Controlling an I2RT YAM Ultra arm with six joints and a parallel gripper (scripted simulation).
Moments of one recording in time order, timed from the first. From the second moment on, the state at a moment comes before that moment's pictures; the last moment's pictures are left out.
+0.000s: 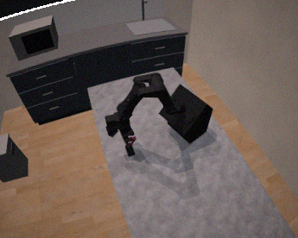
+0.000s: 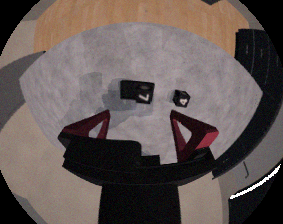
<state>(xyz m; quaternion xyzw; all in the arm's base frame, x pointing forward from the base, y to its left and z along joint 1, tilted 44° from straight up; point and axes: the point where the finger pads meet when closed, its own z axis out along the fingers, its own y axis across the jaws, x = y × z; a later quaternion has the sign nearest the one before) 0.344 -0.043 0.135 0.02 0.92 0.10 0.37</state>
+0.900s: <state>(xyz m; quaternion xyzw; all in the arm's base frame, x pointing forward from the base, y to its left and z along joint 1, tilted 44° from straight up) 0.341 -0.047 0.135 0.07 0.93 0.09 0.36</state>
